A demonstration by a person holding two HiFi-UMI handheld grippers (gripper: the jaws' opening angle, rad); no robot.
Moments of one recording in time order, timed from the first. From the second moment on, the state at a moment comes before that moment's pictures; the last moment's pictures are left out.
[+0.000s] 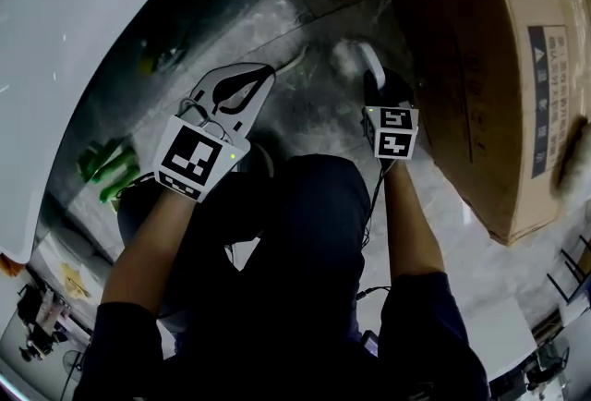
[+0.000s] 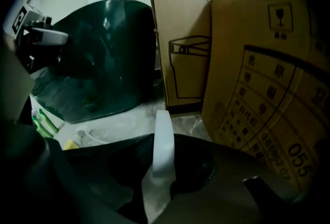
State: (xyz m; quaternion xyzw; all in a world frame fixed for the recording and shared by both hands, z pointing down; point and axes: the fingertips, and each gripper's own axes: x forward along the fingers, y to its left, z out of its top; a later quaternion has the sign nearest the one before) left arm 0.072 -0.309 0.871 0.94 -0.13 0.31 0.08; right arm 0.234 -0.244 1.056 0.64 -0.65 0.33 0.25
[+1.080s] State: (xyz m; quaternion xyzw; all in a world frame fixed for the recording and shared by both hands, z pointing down) left arm 0.086 -0.296 0.908 0.94 -0.14 0.31 0.07; right arm 0.212 -0.191 1.188 0.57 -0.65 0.37 0.34
